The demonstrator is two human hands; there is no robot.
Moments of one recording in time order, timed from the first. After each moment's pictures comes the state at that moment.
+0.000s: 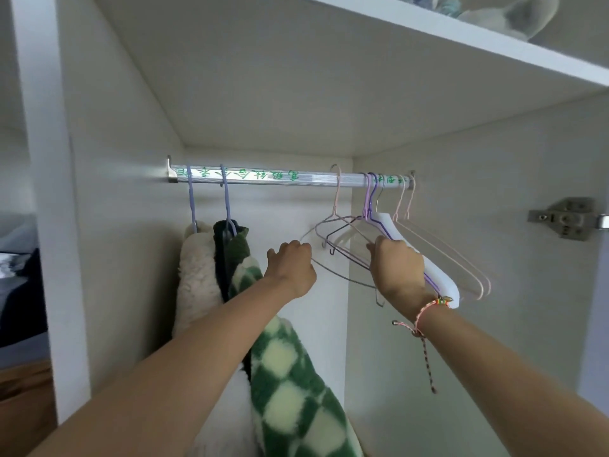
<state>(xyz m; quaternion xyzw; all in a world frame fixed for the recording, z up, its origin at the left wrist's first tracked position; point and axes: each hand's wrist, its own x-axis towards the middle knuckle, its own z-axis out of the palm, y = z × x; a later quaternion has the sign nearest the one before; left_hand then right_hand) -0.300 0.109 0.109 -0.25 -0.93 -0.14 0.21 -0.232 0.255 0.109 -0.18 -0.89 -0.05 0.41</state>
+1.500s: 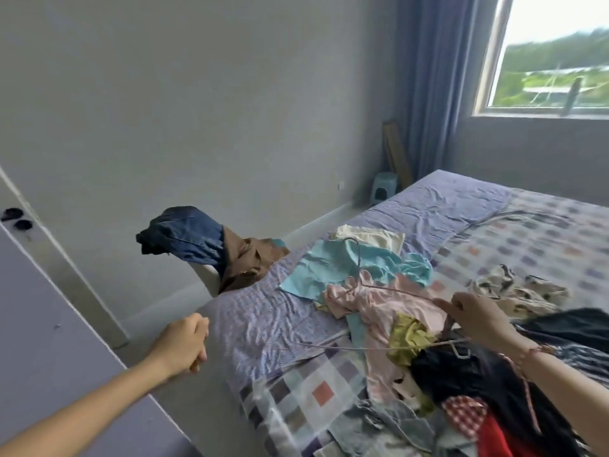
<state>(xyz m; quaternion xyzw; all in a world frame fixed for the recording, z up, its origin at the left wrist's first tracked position) 0.368 0.236 -0.147 -0.81 -0.52 -0.10 -0.25 0.750 -0.014 -0.199 -0.90 -0.36 0.05 0.24</state>
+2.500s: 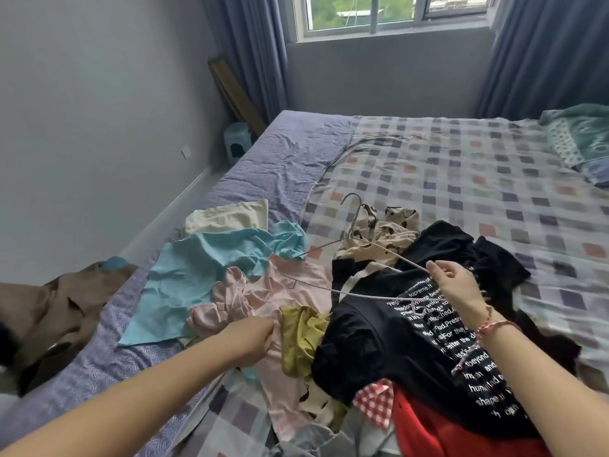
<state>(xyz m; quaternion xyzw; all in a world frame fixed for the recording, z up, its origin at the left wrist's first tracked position) 0.792 0.203 -0.272 -0.96 -0.05 0.29 -0.02 0.956 -0.106 -0.321 -0.83 0.10 0.10 0.54</state>
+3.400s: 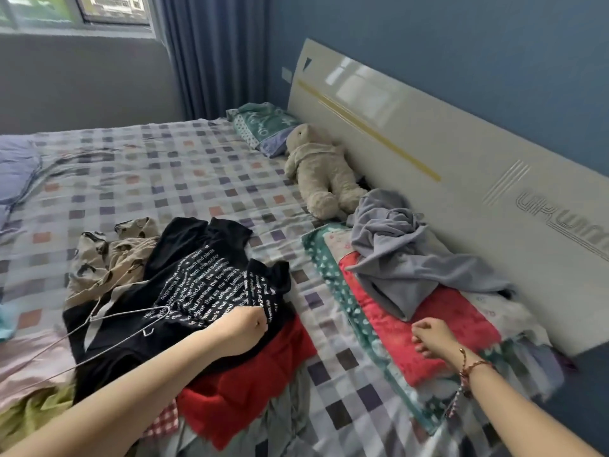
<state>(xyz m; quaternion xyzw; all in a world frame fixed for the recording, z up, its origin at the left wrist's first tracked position) 0.813 -0.140 -0.289 -0.89 0.34 0.25 -0.17 0.641 -0.467 -0.334 -0.74 0.51 0.04 0.44</state>
